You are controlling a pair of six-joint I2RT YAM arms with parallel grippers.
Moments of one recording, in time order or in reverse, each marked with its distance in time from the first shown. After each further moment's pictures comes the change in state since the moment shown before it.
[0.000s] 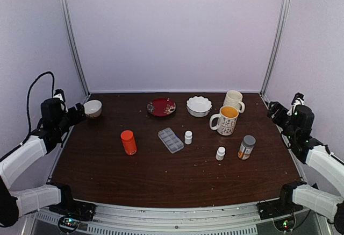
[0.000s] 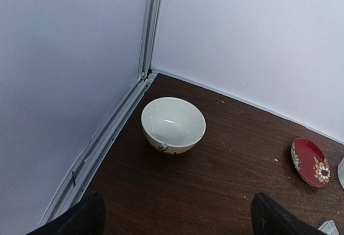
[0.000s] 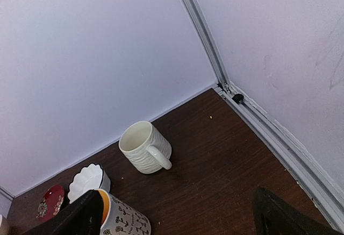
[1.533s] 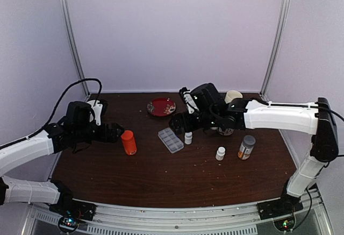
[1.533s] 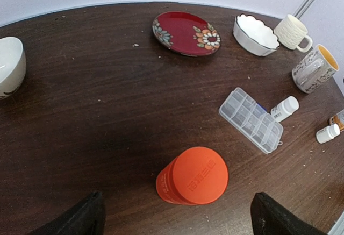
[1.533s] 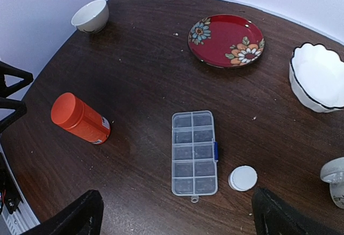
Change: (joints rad) left arm -0.459 0.085 0.079 -0.250 0.238 0.006; right arm 0.856 0.832 0.850 -0.485 -0.049 -0.112
